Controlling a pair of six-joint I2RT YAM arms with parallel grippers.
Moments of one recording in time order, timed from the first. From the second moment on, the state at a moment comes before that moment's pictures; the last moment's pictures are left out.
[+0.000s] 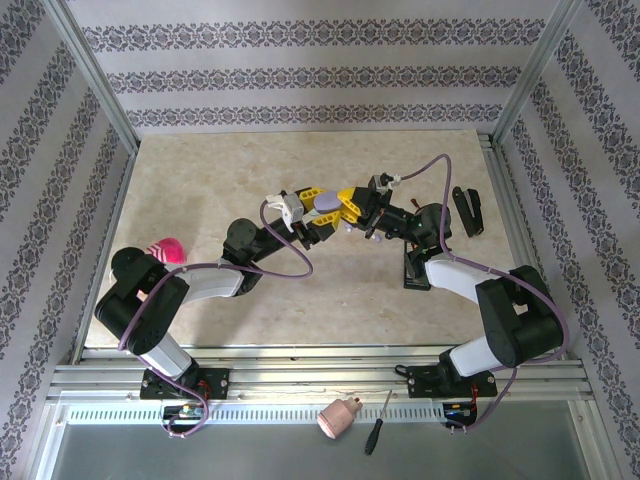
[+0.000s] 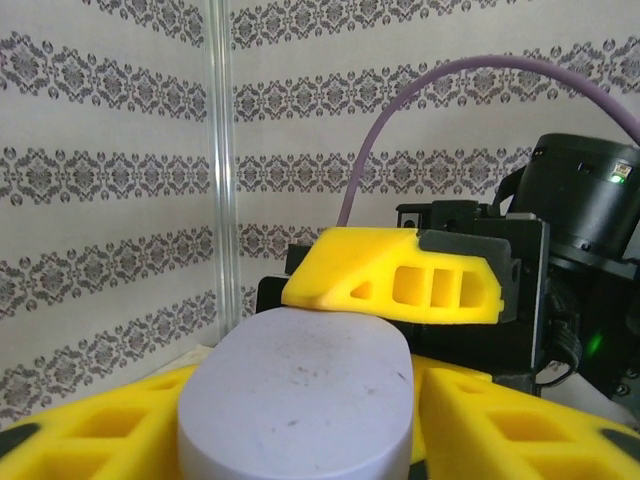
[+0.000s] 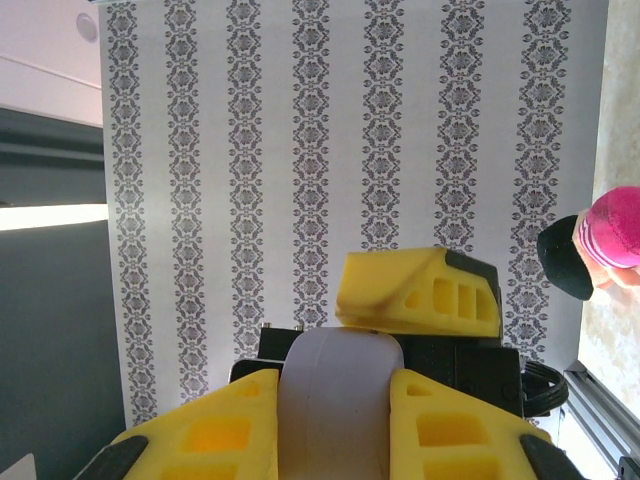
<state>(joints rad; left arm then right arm) -0.60 1.61 0.69 1.27 0.44 -0.13 0.35 1.47 0.63 1.21 -0.85 1.91</state>
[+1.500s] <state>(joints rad) -0.60 1.61 0.69 1.26 0.45 -0.14 0.31 1.47 0.63 1.21 -0.87 1.85</state>
